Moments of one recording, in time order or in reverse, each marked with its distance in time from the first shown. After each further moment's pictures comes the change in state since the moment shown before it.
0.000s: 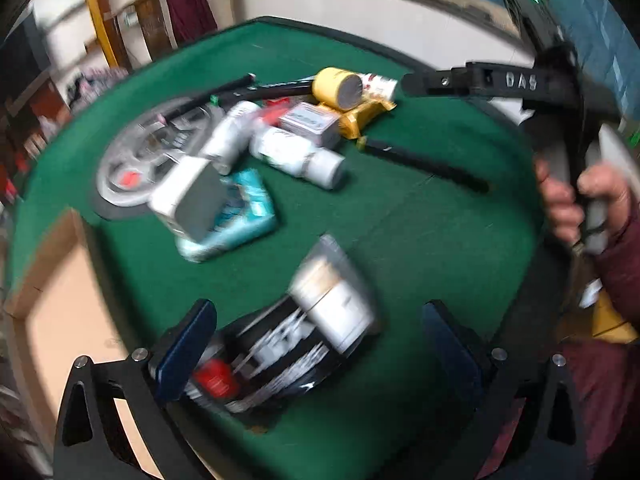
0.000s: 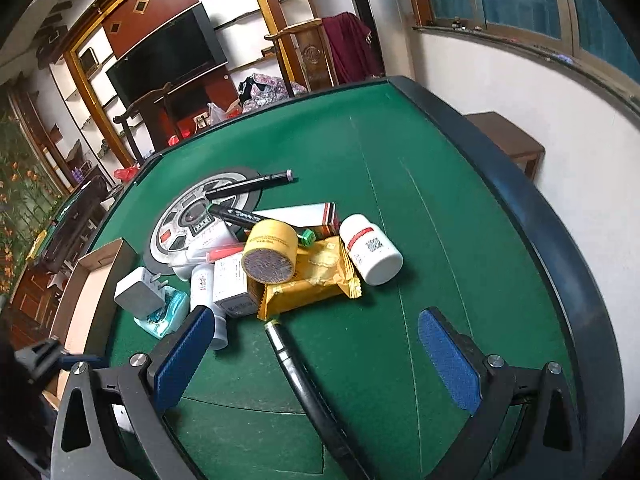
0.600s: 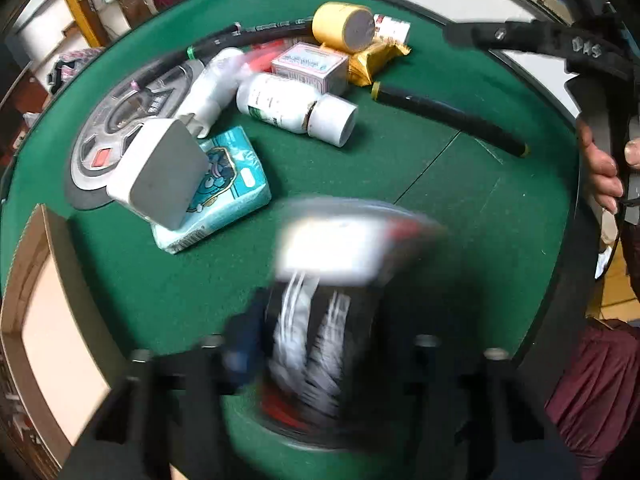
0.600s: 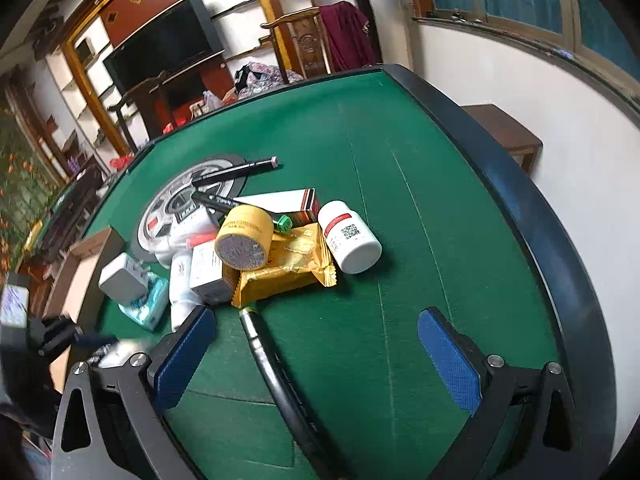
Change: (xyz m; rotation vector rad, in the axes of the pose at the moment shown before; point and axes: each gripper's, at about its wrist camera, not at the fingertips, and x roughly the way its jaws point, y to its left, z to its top) left arm 0.055 0.021 0.004 -0.001 0.155 -0.036; right arm 0.002 -0.015 -0.003 -0.040 0.040 -0.023
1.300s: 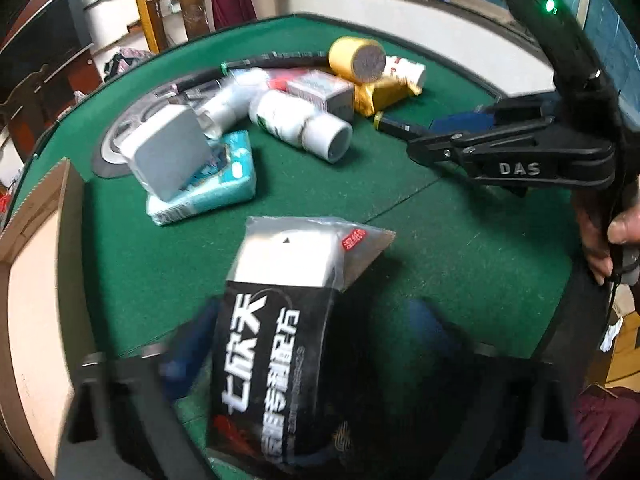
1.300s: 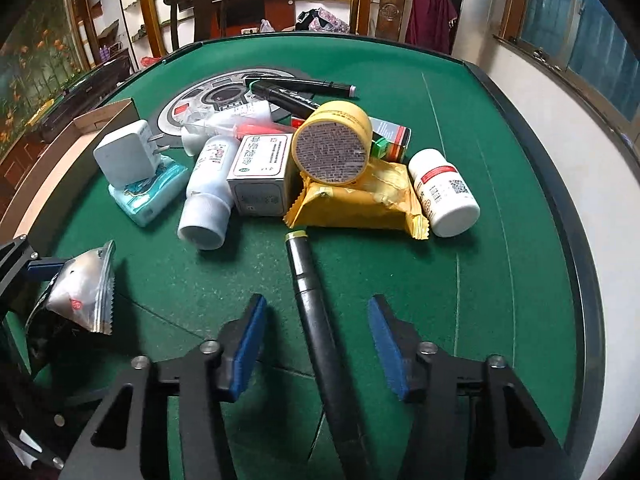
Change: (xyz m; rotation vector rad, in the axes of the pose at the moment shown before) left arm 0.007 -0.024 -0.029 -0.179 -0.223 0.069; right arm 0.042 0.052 -0.035 -0.336 0.149 -0.039
